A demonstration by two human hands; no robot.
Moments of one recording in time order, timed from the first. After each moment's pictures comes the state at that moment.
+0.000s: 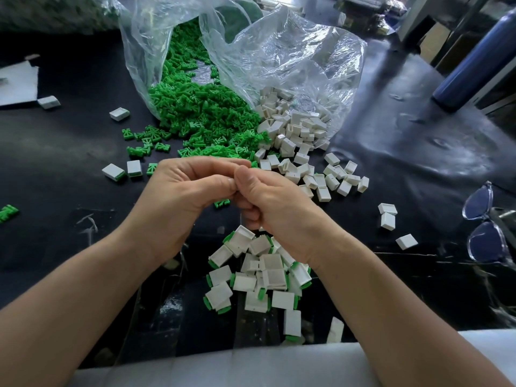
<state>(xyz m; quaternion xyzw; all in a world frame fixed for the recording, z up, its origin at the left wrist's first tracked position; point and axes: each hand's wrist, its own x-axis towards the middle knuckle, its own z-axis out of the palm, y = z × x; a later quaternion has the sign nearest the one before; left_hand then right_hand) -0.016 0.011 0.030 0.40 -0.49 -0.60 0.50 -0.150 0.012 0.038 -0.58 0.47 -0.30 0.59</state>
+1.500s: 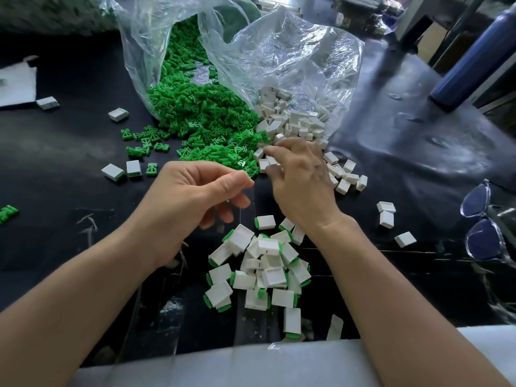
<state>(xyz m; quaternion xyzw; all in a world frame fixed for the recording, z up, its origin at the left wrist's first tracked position) -0.016 0.015 0.035 0.45 -0.53 -0.57 0.44 -0.176 -0.023 0.014 -0.73 0.65 -0.22 0.06</state>
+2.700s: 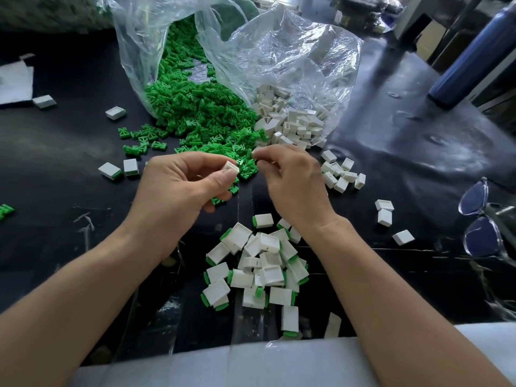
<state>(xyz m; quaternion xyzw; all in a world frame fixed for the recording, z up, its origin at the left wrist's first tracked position) -0.020 0.011 0.027 0.49 -0.53 -0.47 0.51 -0.169 -0.017 0.017 -0.71 0.61 -0.32 0.13</state>
